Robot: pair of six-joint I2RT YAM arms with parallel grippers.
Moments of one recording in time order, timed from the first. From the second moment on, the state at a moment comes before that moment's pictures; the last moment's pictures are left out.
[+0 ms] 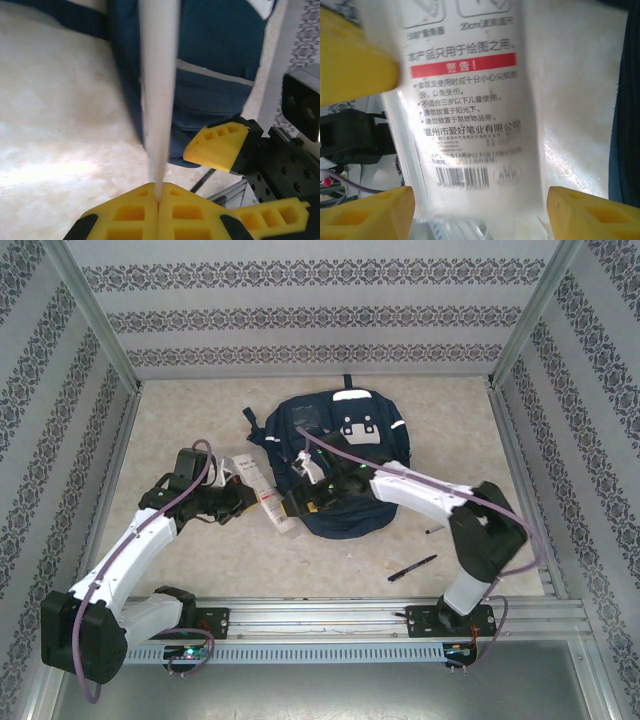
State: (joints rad) left arm -0.22 1.07 0.78 -0.59 0.59 -0.82; right arm 0.71 1.66 1.15 -0.42 -0.73 0.42
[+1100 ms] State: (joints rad) left arm -0.27 1.08 0.79 -0.55 0.66 -1.08; right arm 1.11 1.65 1.14 -0.21 0.26 0.05
